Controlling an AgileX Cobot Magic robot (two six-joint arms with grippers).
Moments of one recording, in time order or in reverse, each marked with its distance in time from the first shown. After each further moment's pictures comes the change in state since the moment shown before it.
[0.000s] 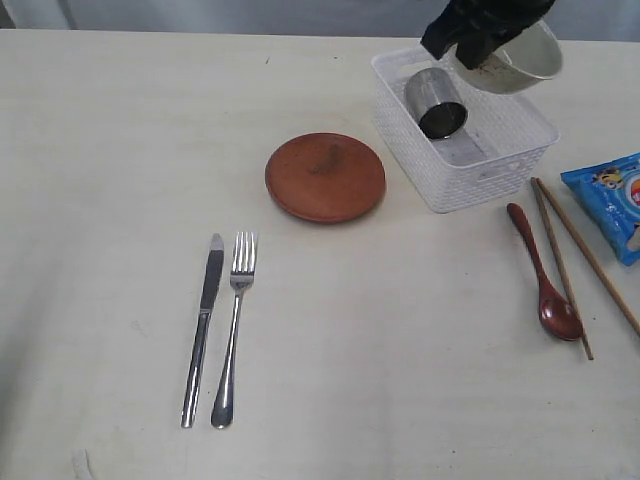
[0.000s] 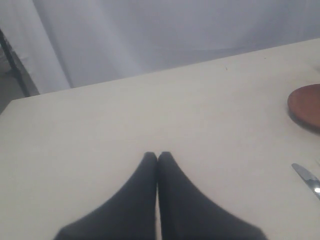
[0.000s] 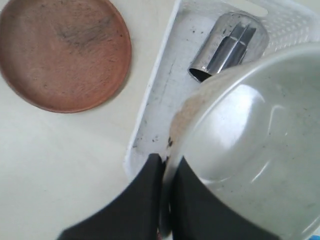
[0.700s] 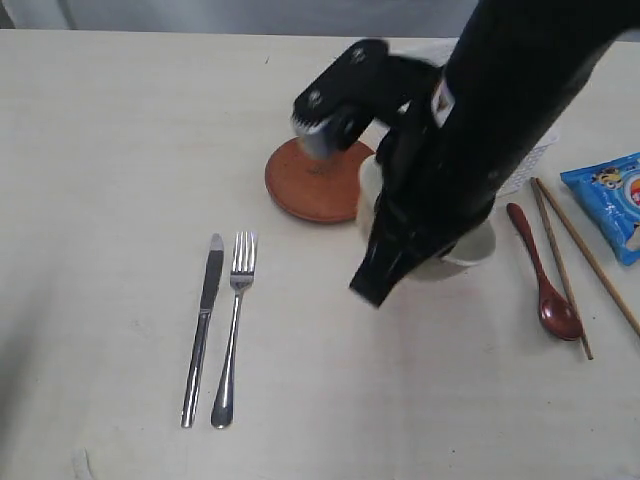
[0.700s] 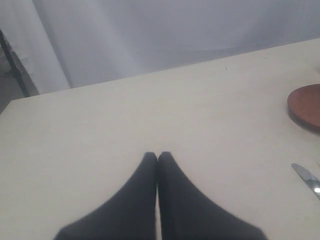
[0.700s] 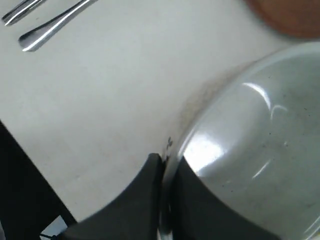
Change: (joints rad) left arm 0.000 0.000 0.000 0.000 0.000 0.000; right arm 0.449 -0.272 0.455 0.083 -0.024 0.110
